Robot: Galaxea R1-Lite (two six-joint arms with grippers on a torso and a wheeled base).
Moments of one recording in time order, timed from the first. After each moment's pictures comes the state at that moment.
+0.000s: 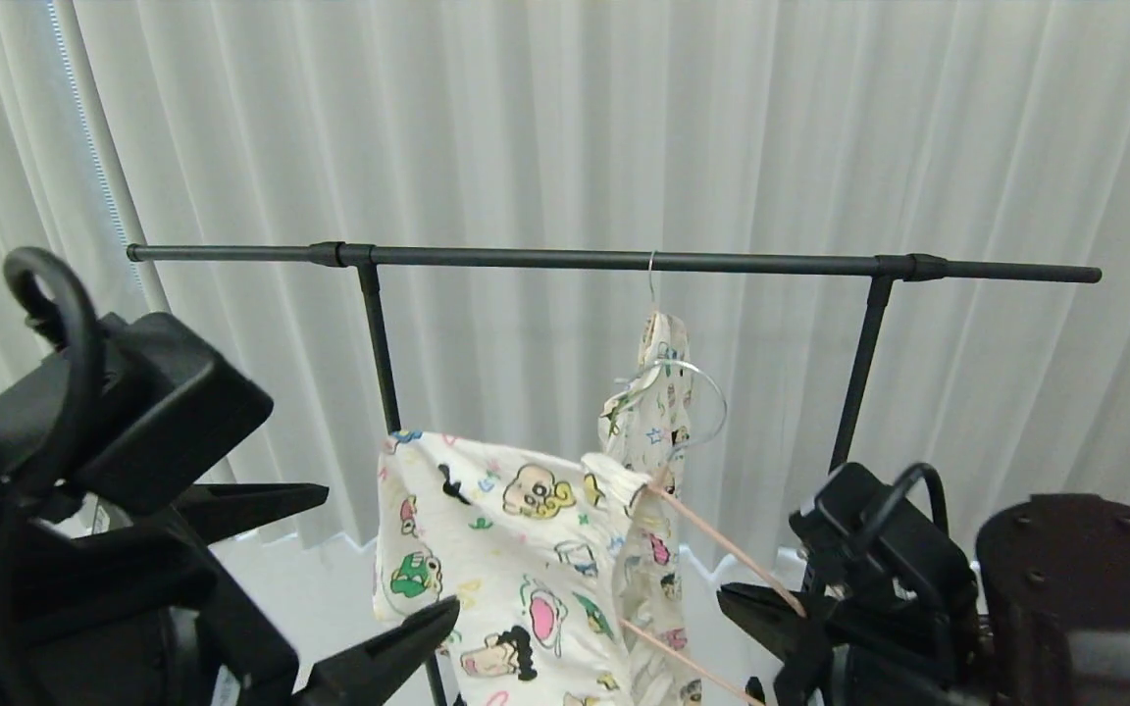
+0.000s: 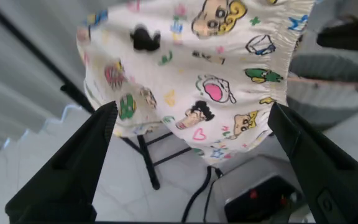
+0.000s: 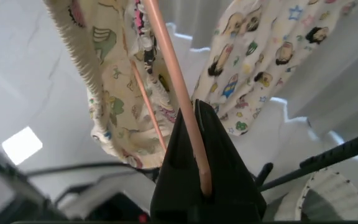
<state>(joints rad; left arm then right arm) -0.98 1.15 -0.90 0.32 0.34 -0.05 1.09 1.49 -0.54 -0.51 -0.24 0.15</state>
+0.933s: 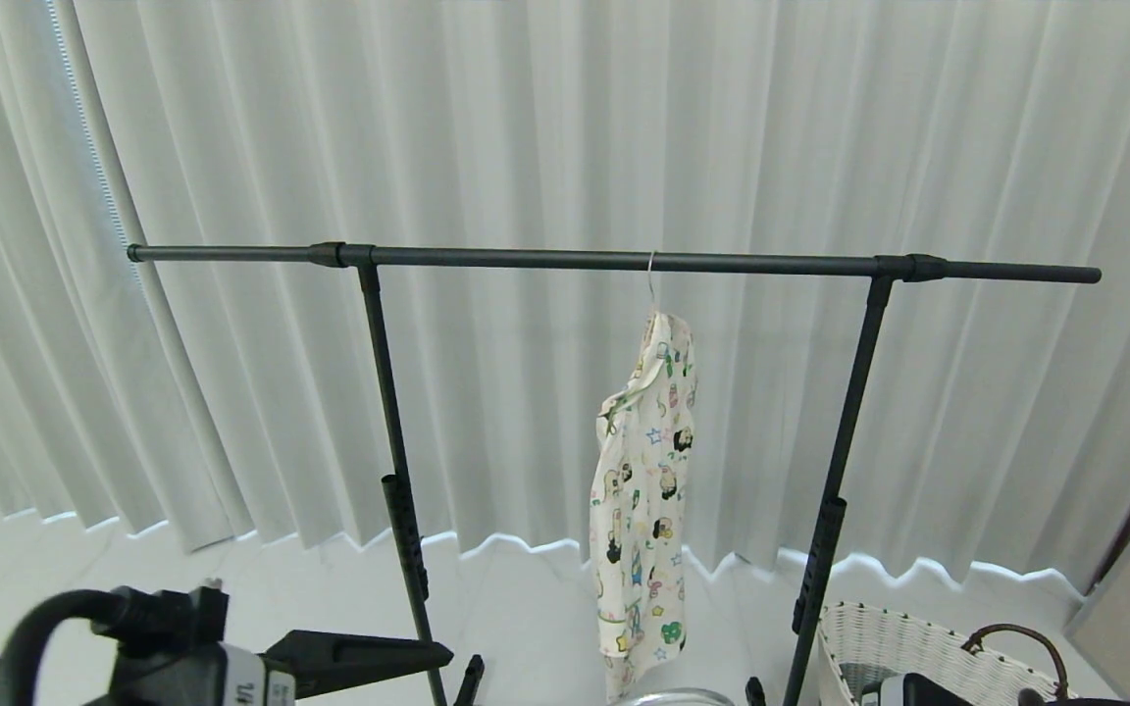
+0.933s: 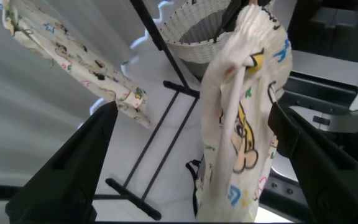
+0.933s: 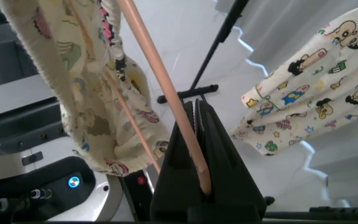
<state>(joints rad) -1.07 1.11 -0.63 0.05 -0.03 0.24 1.27 1.40 -0.39 -0.57 -0.09 -0.02</state>
